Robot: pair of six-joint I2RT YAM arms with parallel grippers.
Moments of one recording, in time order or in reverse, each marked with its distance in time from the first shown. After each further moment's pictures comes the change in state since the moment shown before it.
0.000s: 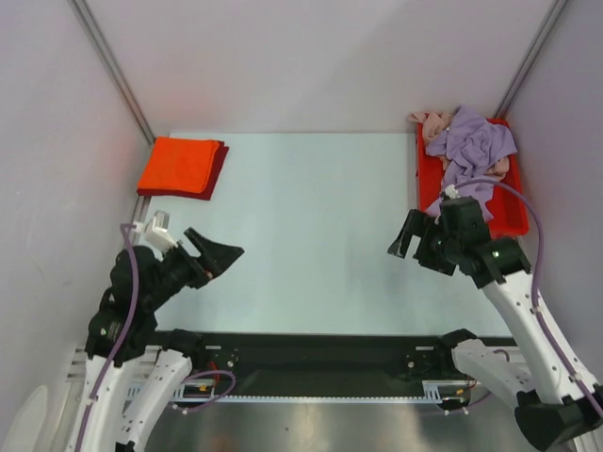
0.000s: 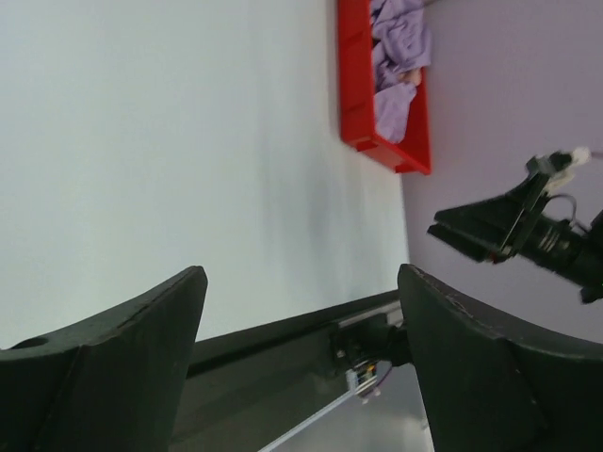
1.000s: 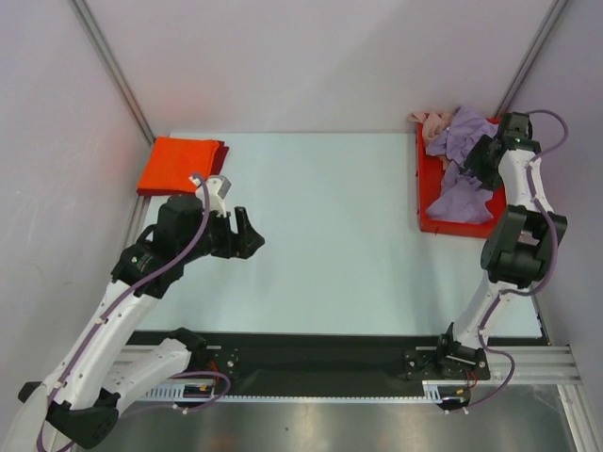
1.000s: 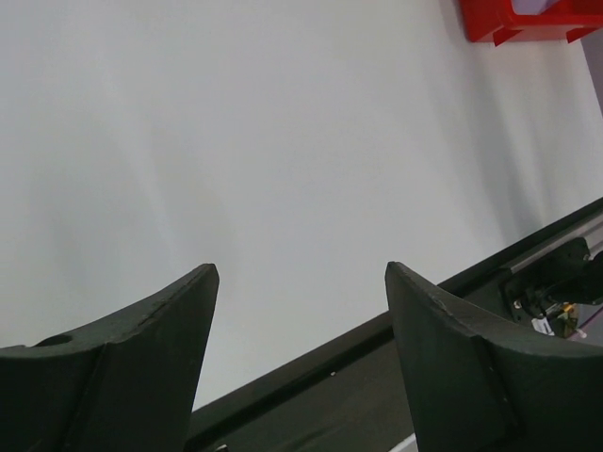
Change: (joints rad) left arm -0.242 0.499 0.273 -0.011 -0.164 0.512; right arm -0.656 1.014 0.672 0.268 0.043 -0.254
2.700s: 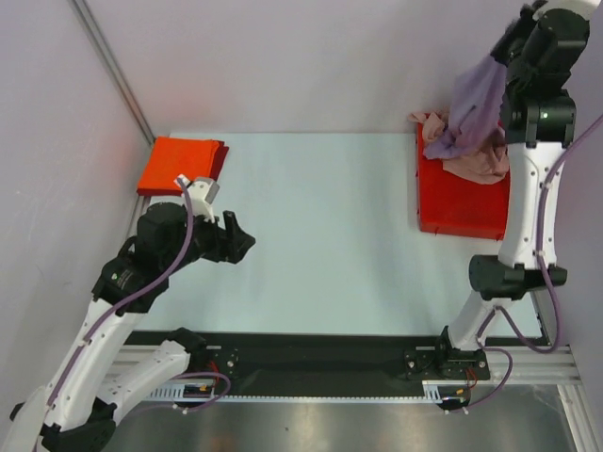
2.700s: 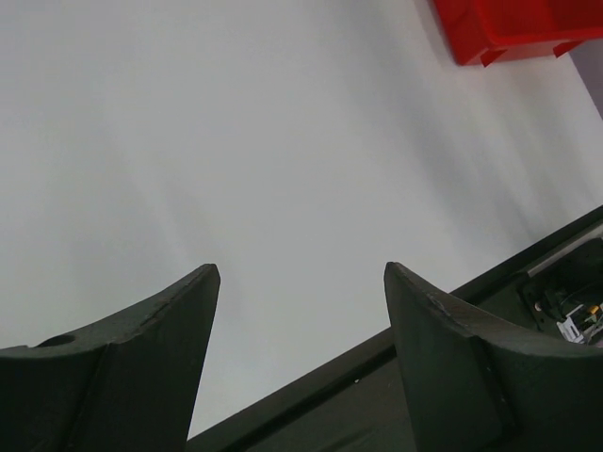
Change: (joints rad) left arm -0.002 -0.074 0.028 -0.018 -0.021 0.095; right arm 0.230 -0.053 0.807 0.085 0.292 -0.169
